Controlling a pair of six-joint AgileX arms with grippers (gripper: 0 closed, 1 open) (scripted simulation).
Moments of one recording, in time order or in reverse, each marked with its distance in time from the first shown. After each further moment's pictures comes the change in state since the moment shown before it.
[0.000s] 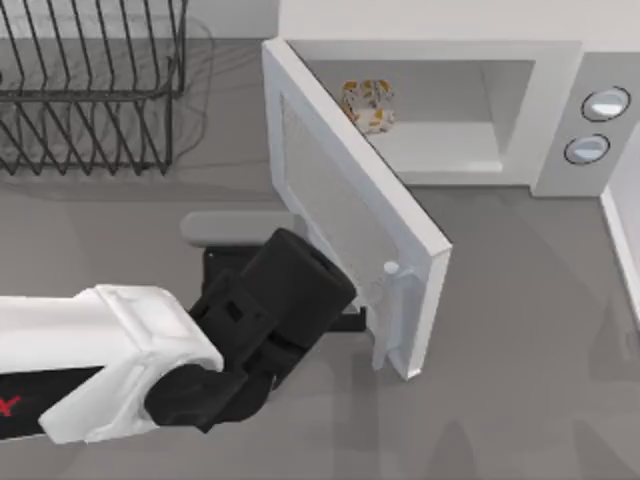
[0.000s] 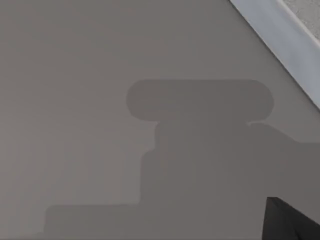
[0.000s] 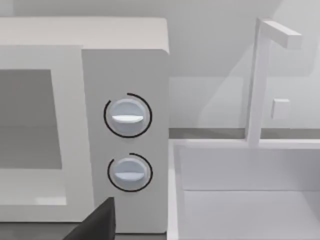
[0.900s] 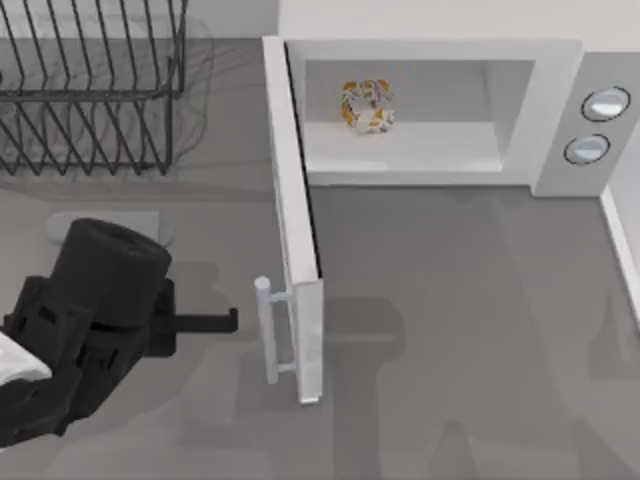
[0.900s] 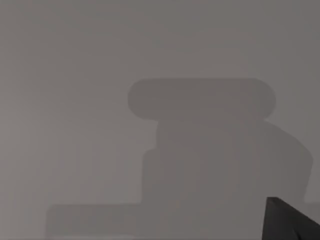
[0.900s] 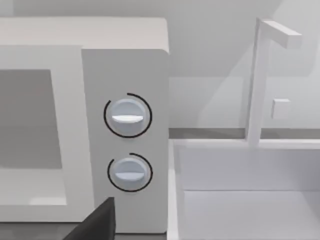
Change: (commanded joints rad) left arm 0.299 -0.297 -0.252 0.074 0.186 0.265; right arm 0.000 0.000 0.000 0.000 0.000 0.000
